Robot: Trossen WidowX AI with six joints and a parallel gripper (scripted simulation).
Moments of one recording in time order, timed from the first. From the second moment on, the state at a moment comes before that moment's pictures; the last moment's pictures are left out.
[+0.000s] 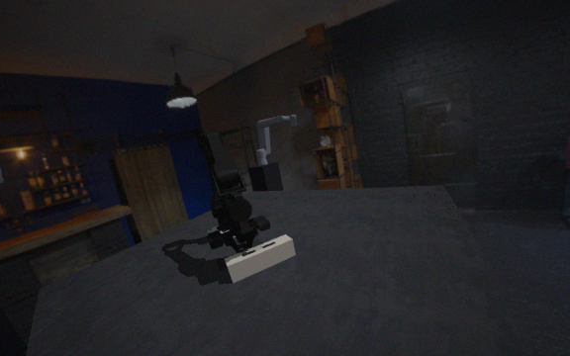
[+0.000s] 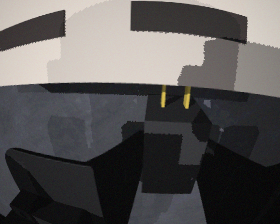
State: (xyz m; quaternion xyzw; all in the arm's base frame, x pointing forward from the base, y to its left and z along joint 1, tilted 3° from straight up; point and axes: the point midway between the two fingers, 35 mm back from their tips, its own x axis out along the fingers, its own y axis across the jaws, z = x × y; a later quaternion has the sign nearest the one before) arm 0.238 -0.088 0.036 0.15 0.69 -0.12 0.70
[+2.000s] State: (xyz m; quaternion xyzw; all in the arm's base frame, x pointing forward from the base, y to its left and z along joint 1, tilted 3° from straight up) arm 0.249 -0.093 0.037 0.15 0.70 -0.12 0.69
